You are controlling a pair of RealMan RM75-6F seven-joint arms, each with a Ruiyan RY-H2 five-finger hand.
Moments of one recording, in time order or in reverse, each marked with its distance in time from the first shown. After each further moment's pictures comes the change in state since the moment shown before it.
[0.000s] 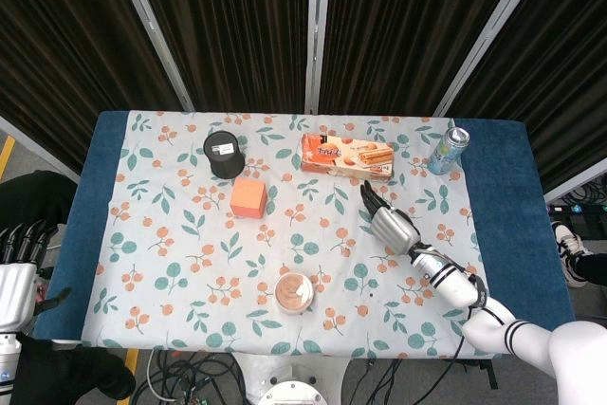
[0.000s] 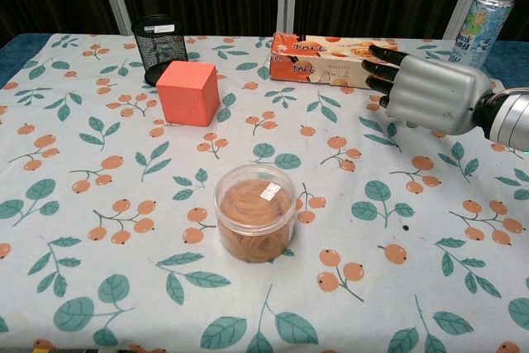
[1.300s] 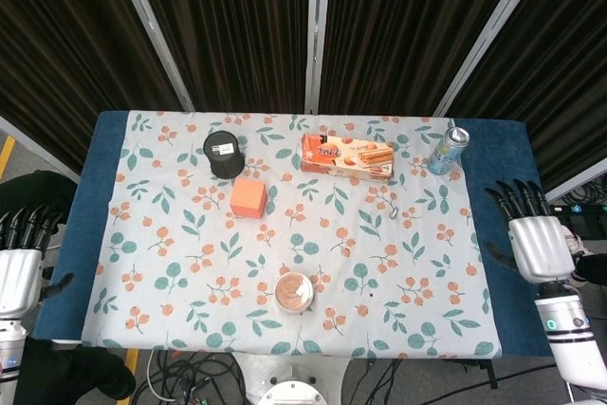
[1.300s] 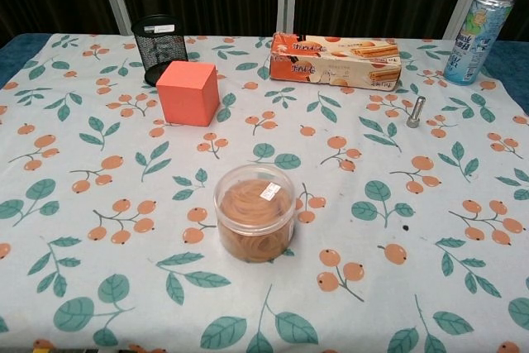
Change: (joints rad) left arm -0.041 0.014 -0.042 -0.054 -0.015 -0.006 0.101; right arm -0.433 0.581 0.075 -0.720 0.211 0.400 1.001
